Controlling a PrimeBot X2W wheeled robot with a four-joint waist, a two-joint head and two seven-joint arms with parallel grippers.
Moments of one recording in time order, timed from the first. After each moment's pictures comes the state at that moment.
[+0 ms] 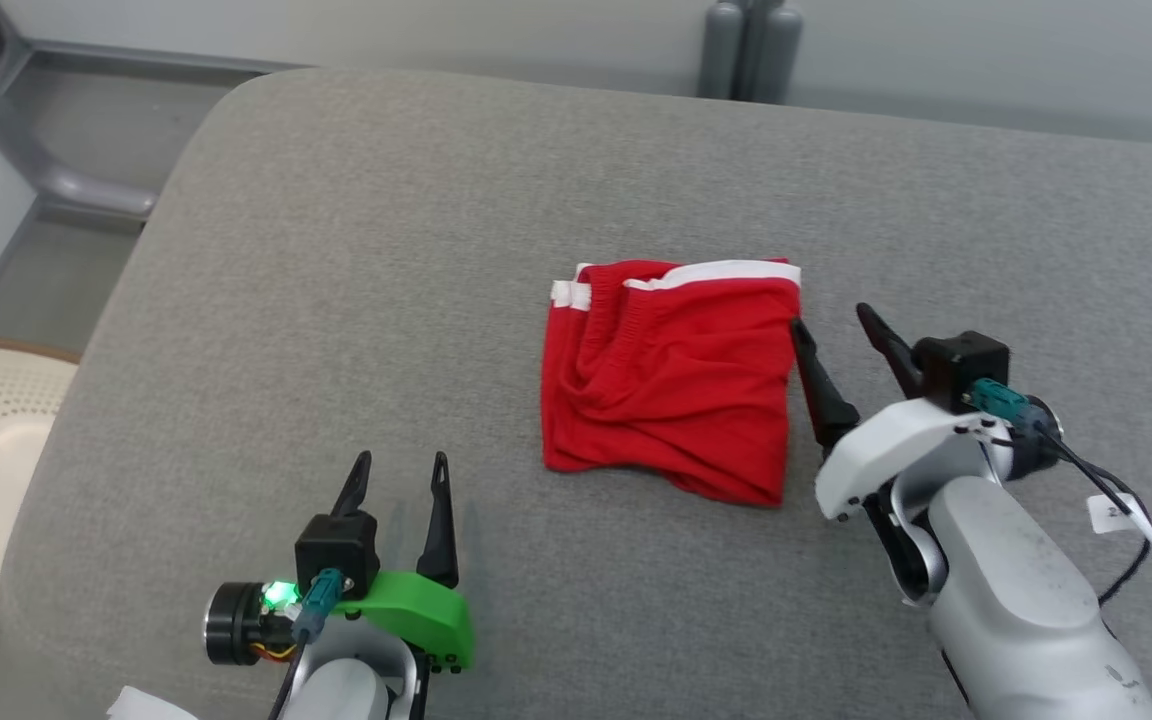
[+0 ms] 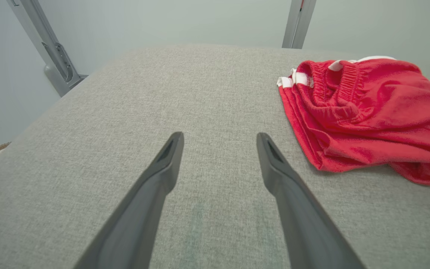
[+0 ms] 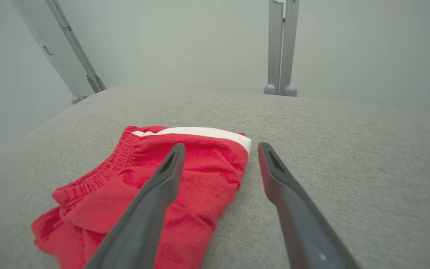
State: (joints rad) left arm -0.22 0.05 -0.37 0.48 -0.28 0.15 -0.26; right arm -0.52 -0.09 0.25 0.69 0.29 0.13 -0.26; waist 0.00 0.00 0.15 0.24
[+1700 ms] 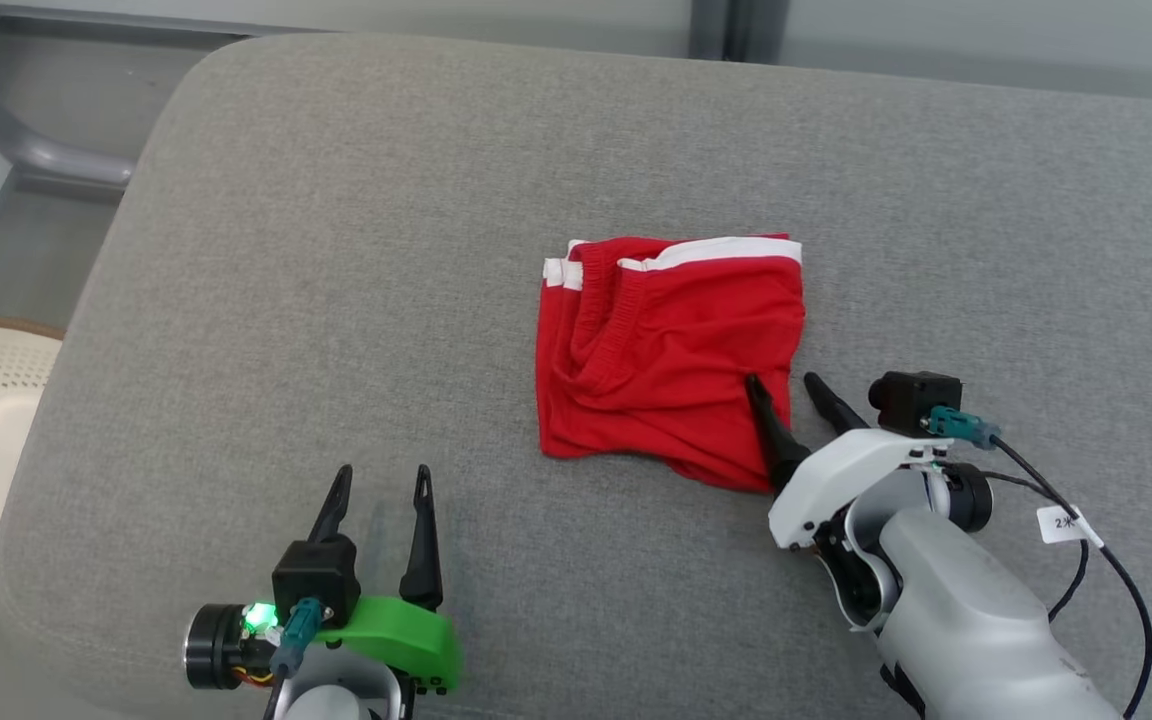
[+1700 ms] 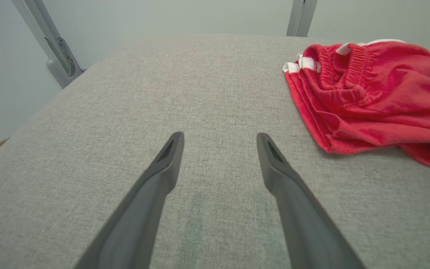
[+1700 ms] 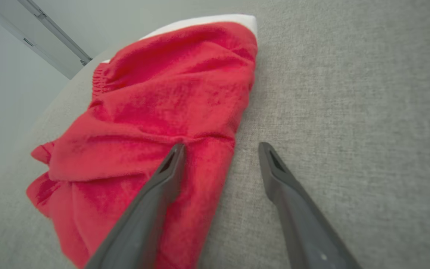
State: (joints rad) left arm -0.15 0.05 -0.30 0.39 -0.22 0.13 -0.26; right arm -0.56 -0.05 0.38 0.88 0.60 0.13 -0.26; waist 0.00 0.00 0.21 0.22
